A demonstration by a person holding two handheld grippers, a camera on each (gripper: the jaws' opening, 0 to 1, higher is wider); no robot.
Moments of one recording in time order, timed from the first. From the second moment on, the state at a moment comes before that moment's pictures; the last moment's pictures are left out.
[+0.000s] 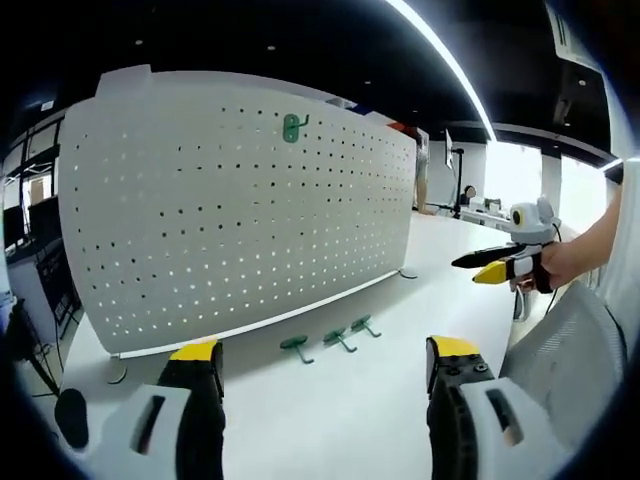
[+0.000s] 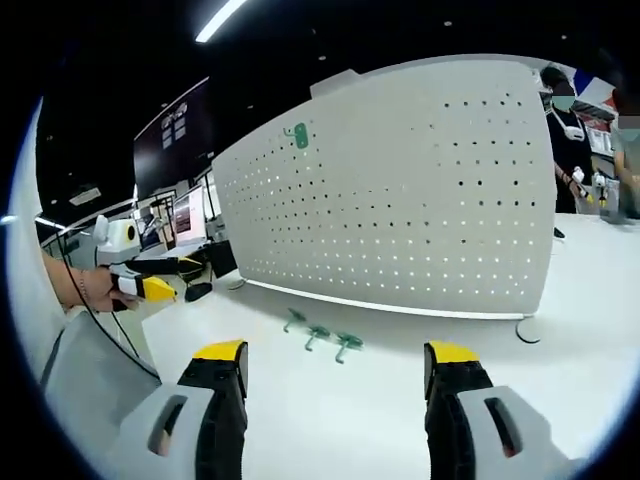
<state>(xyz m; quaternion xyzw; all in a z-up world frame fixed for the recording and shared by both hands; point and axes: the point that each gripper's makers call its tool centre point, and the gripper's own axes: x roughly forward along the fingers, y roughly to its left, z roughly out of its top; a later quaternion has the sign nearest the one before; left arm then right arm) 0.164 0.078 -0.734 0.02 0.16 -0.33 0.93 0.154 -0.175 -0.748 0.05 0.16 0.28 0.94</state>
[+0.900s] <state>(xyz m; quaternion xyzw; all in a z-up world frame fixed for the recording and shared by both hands) 0.155 0.088 -0.750 0.02 0.18 -0.32 0.93 0.140 -0.174 -0.762 0.05 0.19 0.28 0.94</state>
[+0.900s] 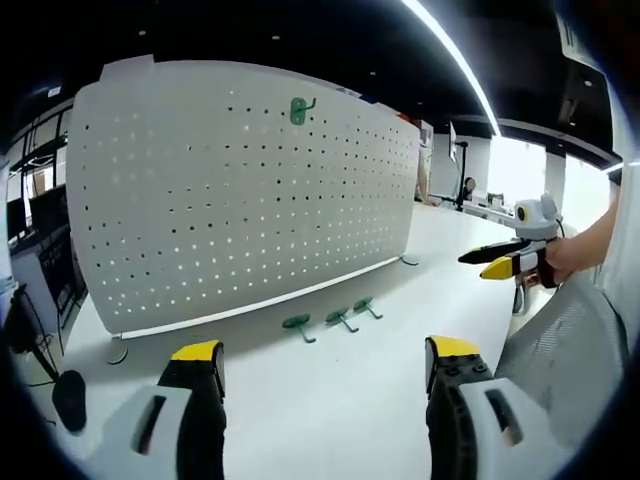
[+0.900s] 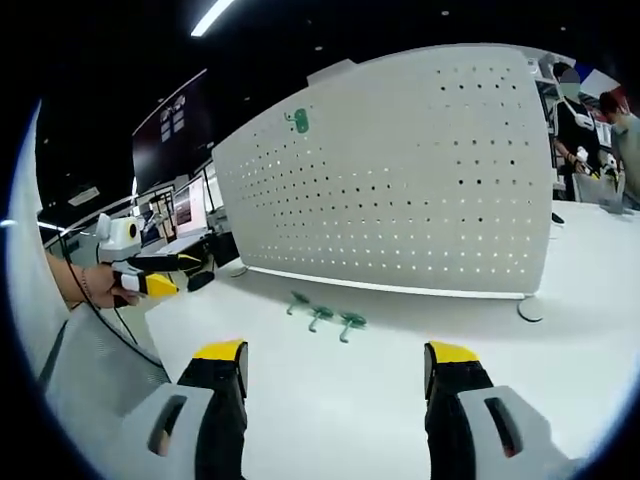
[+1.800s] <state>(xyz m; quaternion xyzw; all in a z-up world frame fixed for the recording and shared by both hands) 0.163 0.073 -0.750 0.06 0.18 -0.35 0.92 0.139 -0.172 -0.765 0.04 0.19 0.29 0.94</state>
